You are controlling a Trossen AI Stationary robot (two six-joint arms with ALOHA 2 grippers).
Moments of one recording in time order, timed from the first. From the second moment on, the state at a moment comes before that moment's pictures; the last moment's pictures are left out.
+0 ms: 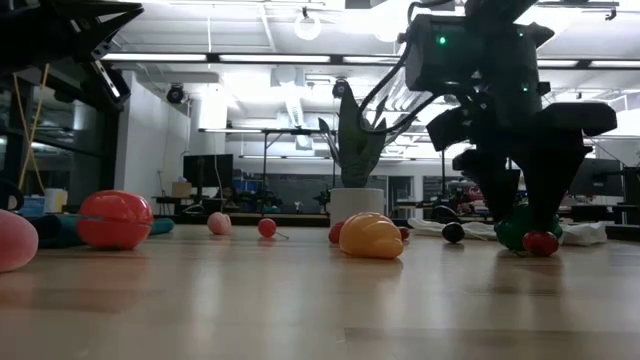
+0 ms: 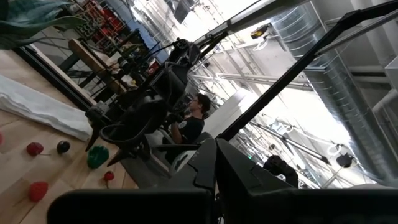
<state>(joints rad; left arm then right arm) -0.08 0.01 0.01 0.28 -0.14 -0.82 0.10 1.67 0.97 -0.84 -0.08 0.06</state>
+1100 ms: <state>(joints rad) -0.08 0.01 0.01 0.27 -0.14 -0.82 0.11 1.64 0.89 -0.77 -0.06 0.13</state>
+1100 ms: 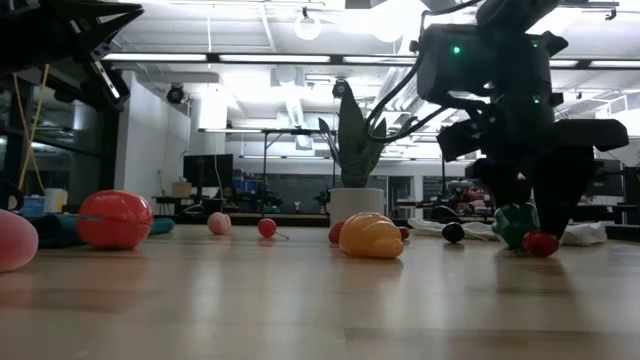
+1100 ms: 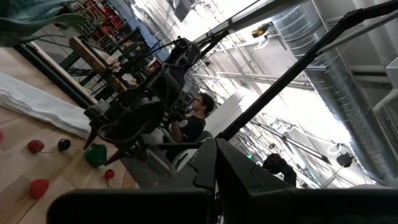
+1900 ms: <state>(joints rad) -0.08 0.01 0.01 0.27 -0.14 -0.82 0.11 1.64 0.89 -0.72 -0.06 0.16</state>
